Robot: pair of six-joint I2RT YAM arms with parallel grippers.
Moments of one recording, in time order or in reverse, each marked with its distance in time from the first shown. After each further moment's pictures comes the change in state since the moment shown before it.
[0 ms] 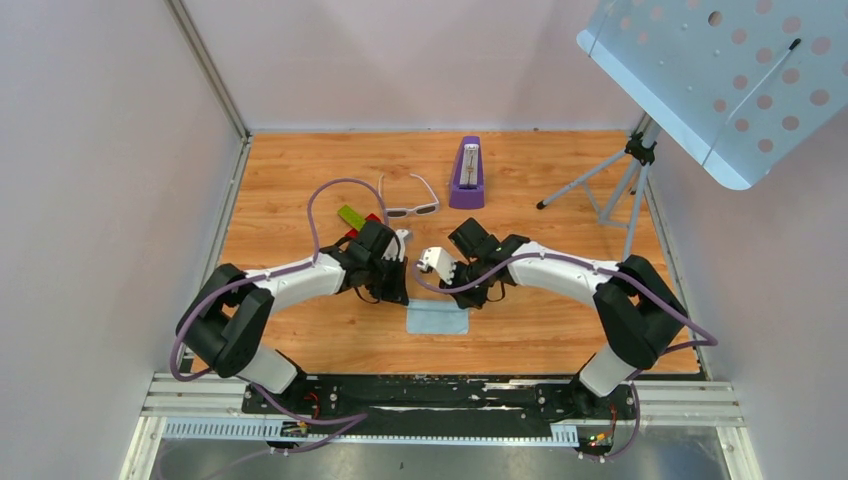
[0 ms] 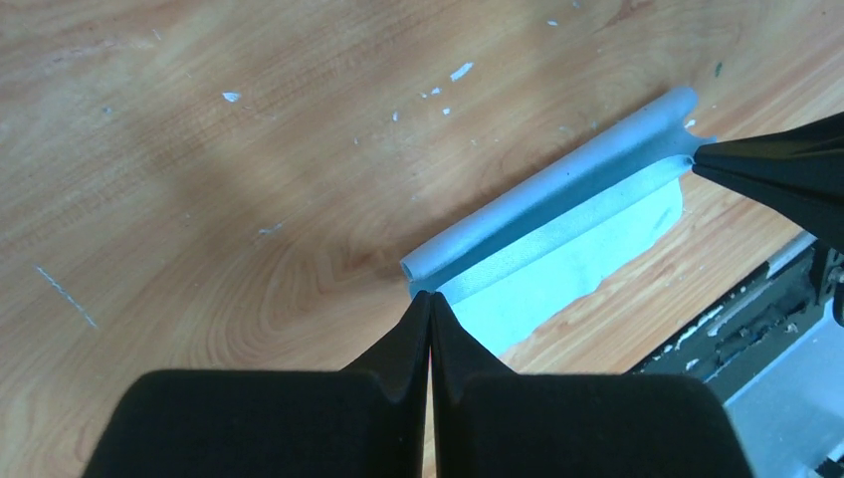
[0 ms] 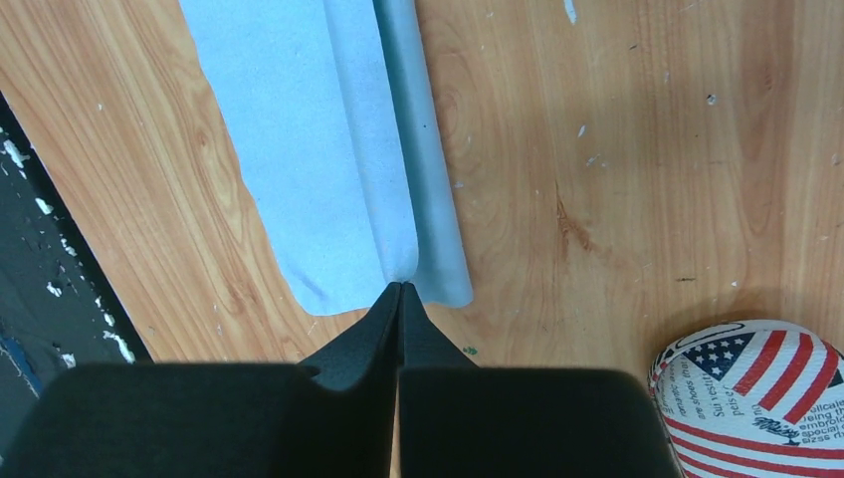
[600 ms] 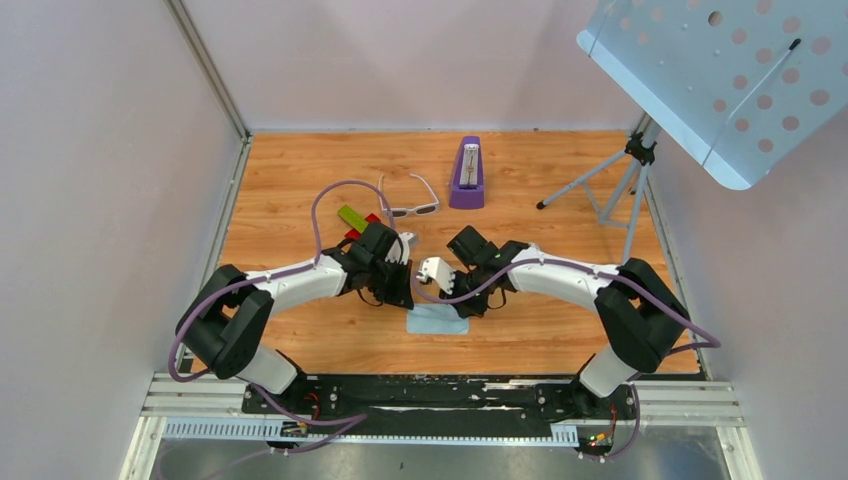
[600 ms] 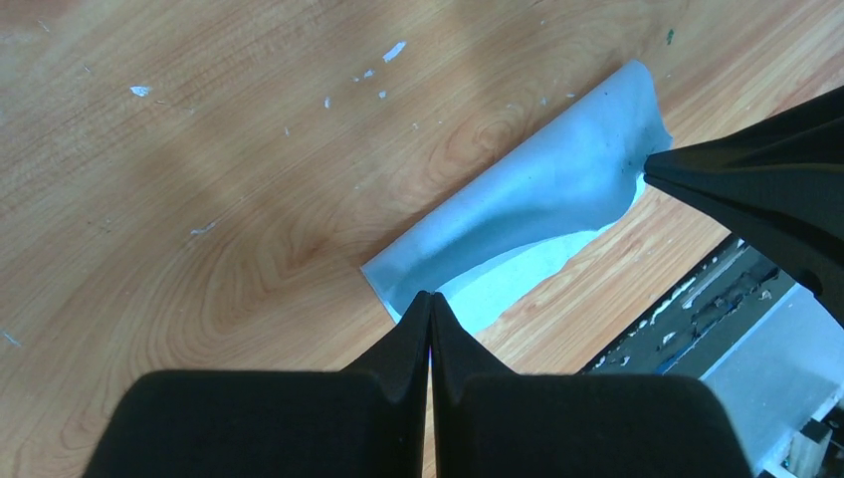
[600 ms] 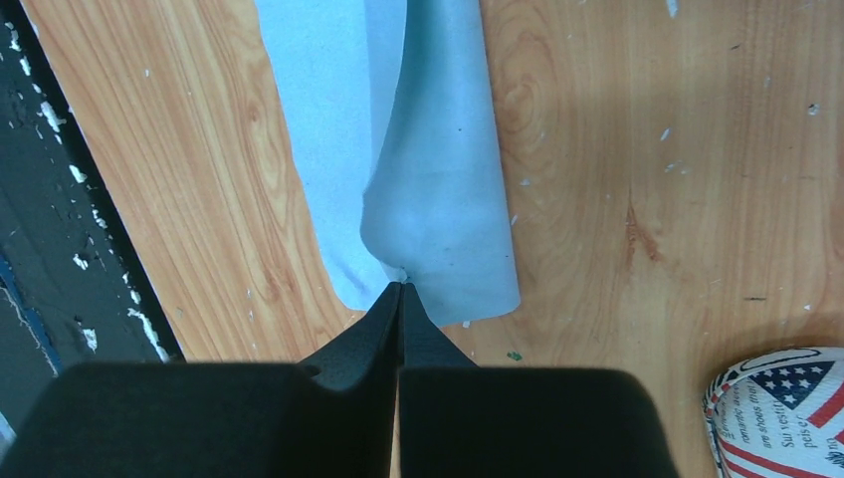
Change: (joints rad) left arm -0.027 -0.010 -0.003 0.005 0.062 -0.002; right arm 0.031 -0.021 -0.036 -0.013 -0.027 -0.029
